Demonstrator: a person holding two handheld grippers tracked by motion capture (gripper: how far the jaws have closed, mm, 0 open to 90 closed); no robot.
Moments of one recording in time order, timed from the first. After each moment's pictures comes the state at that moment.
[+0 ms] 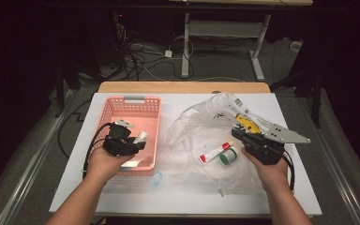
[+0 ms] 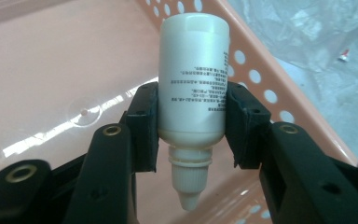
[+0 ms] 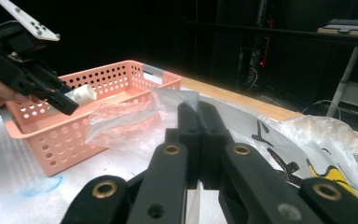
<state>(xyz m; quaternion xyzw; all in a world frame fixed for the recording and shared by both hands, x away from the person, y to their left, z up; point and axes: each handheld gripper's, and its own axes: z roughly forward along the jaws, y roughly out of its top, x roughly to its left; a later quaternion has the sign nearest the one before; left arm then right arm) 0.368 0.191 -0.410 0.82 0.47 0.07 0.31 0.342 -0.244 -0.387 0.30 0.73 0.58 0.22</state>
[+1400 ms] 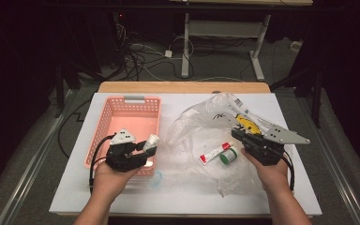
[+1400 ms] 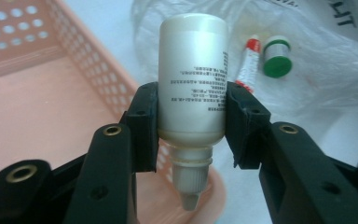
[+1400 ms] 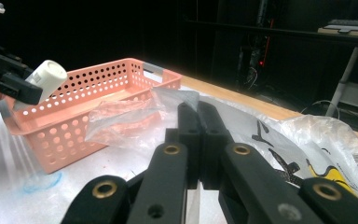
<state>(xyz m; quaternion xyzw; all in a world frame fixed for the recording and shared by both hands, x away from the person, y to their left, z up) 0.313 0.162 -0.392 0.80 0.40 0.10 0.44 0.341 -0.244 -0.388 0.29 0.73 0.58 0.22</state>
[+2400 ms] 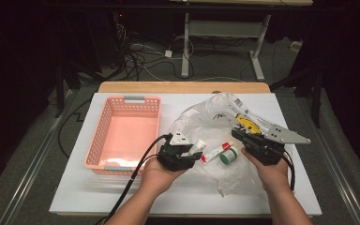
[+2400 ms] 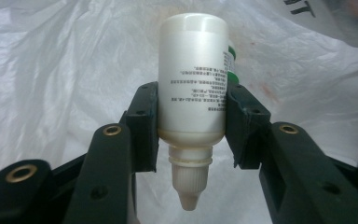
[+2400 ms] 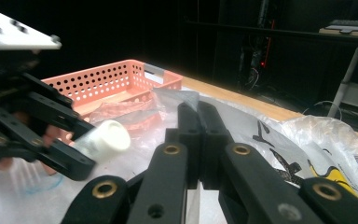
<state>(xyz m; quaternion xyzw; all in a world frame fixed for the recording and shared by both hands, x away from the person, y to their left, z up) 0.340 0.042 -0.412 0.84 0.33 0.07 0.43 0.341 -0.245 -0.388 0.29 0.73 0.58 0.22</state>
